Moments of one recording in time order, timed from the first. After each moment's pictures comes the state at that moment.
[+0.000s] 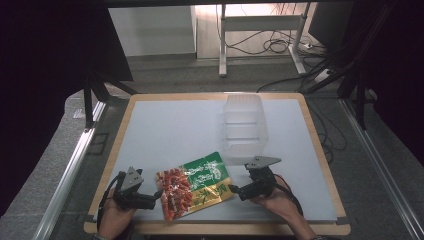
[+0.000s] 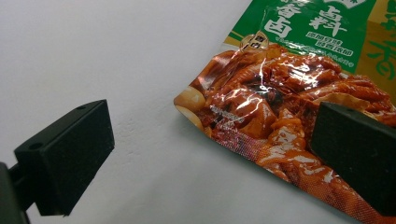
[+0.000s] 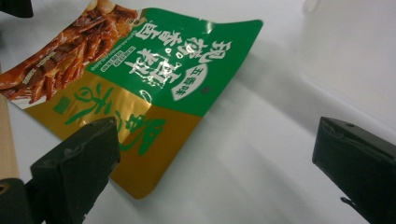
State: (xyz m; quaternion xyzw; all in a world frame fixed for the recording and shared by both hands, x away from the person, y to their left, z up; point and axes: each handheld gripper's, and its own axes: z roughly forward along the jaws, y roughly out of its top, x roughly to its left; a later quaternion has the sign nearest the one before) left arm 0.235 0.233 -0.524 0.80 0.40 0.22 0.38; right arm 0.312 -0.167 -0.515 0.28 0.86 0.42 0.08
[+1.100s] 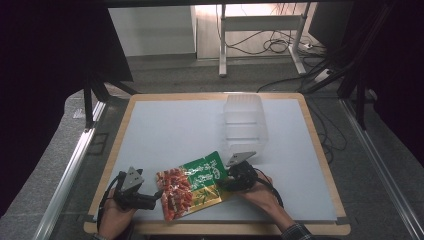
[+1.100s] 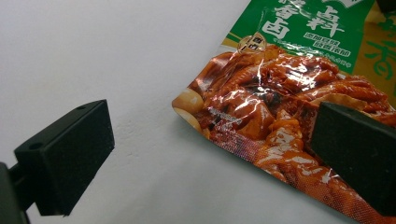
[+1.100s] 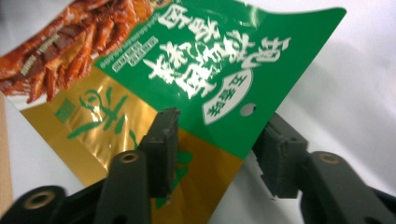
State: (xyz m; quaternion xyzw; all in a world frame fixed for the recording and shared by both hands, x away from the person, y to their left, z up) left arm 0.235 0.232 -0.524 0.80 0.40 0.22 0.38; right arm 0.330 -0.119 -0.521 0.24 0.89 0.38 0.04
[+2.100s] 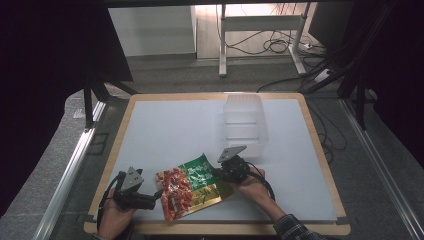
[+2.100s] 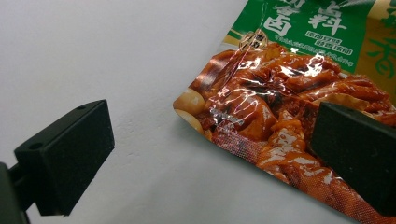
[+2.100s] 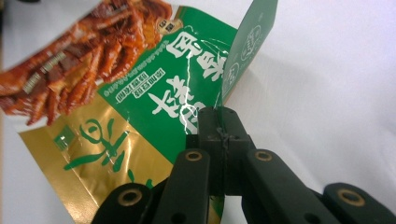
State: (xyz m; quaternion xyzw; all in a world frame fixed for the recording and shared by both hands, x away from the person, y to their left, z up) left arm 0.235 0.233 -0.524 0.80 0.40 0.22 0.38; right arm 0.342 -0.098 -0.510 0.20 0.90 0.38 0.05
